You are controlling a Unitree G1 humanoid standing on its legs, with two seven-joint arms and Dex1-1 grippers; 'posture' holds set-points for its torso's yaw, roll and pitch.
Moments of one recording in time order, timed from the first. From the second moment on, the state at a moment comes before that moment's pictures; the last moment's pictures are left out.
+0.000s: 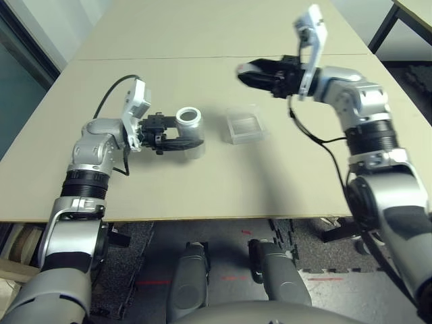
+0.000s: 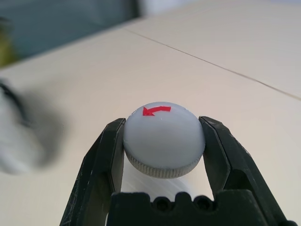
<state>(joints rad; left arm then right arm) -0.71 0.62 0.01 0.48 -0.39 0.19 -1.48 -0.99 -0.46 -0.05 0.60 0.31 0.40 0.92</state>
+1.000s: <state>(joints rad) -0.75 0.59 0.03 0.57 -0.38 0.07 -1.38 -0.73 -0.44 -0.14 0.99 0.14 -0.02 0.53</state>
